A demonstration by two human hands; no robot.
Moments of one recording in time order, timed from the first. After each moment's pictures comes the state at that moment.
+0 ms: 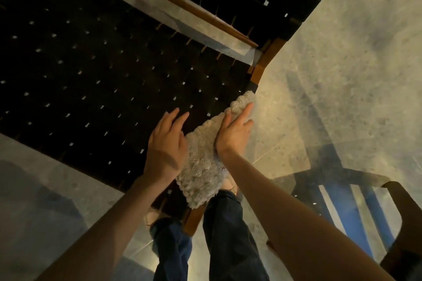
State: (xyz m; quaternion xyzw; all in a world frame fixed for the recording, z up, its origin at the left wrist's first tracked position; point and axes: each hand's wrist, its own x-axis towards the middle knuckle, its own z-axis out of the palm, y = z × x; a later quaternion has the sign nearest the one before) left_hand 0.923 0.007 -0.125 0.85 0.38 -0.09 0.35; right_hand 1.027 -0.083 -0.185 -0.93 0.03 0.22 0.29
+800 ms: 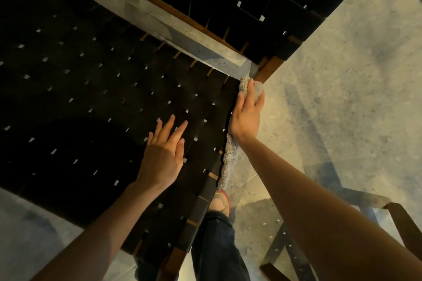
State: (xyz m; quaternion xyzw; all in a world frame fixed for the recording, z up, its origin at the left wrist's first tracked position) left_hand 0.966 0.021 -0.181 0.86 0.34 -0.10 0.37; right_hand 1.143 -0.071 -0.228 -0.90 -0.06 0.23 0.36
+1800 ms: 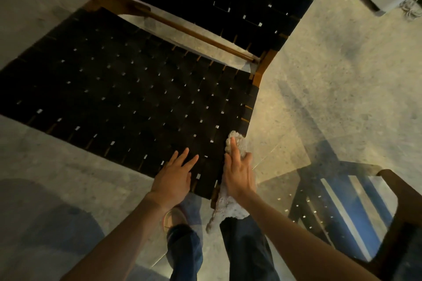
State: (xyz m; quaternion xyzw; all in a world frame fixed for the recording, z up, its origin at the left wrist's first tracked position) left_hand 0.820 0.011 -0.107 0.87 0.22 -0.32 0.31; right_hand 0.913 -0.139 -0.140 -0.93 -0.13 0.27 0.23
